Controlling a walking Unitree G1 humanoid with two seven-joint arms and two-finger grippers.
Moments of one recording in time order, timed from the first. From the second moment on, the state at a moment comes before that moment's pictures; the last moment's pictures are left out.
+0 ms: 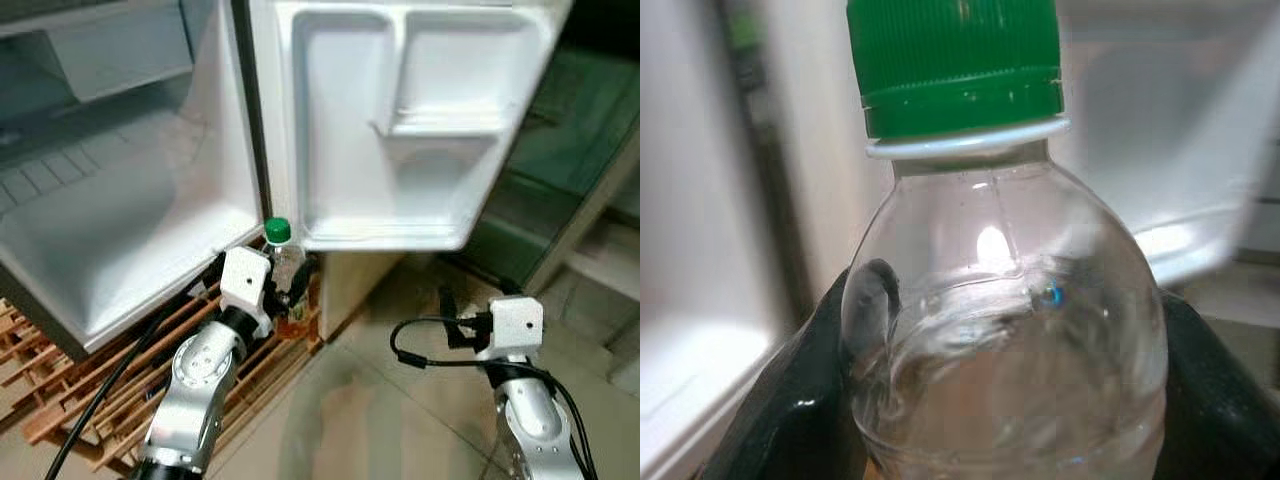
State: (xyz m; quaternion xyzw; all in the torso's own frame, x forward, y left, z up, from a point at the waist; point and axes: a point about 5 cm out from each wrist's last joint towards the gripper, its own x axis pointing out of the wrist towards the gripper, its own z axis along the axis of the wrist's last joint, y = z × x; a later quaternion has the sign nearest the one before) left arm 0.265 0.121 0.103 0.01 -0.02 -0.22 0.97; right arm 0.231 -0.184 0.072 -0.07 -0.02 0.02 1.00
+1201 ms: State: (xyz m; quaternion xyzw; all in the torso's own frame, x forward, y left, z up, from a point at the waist) left arm 0.325 0.128 0.141 0.06 -0.08 -0.19 0.98; right arm 0.227 -0.170 0.068 -0.08 0.01 0.06 0.99
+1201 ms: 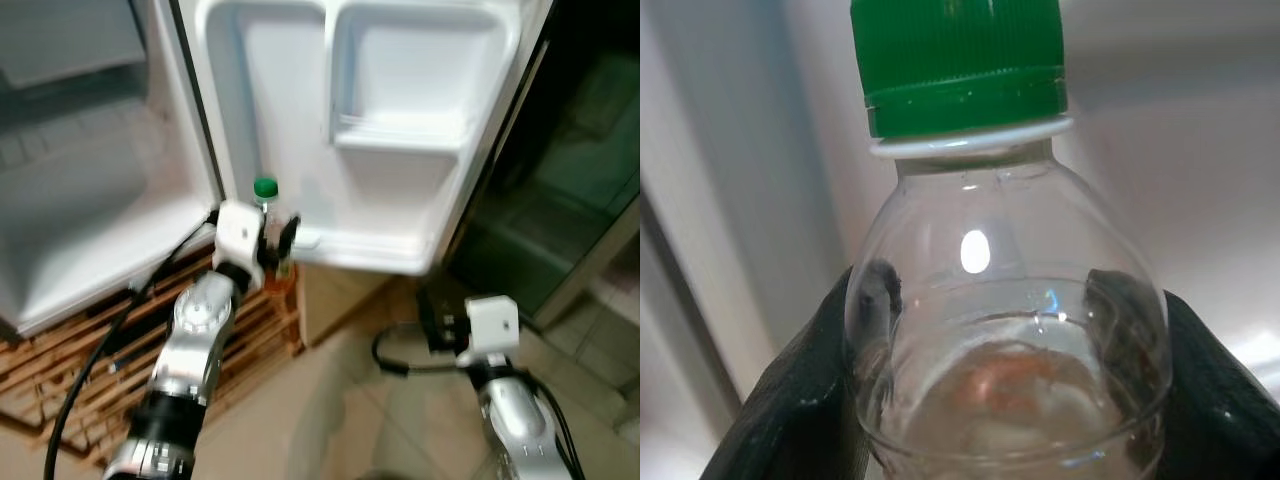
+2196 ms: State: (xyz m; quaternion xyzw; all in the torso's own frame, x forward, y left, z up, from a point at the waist) left arm 0.348 0.046 0.188 0.10 -0.26 -0.21 0.94; right arm 0.154 -0.174 0.073 -0.10 0.06 0.08 0.99
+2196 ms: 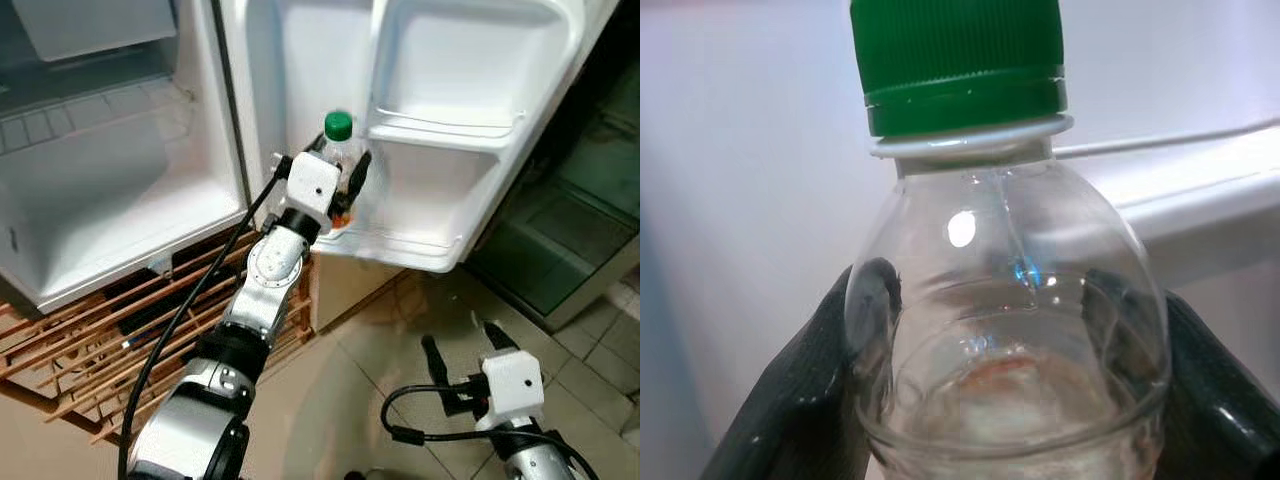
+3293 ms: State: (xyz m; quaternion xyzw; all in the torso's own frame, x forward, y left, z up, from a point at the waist) left arm 0.360 0.083 0.149 0.30 -0.25 -0.10 0.91; right arm 0.118 -0.177 0.089 -0.13 0.10 0.08 0.98
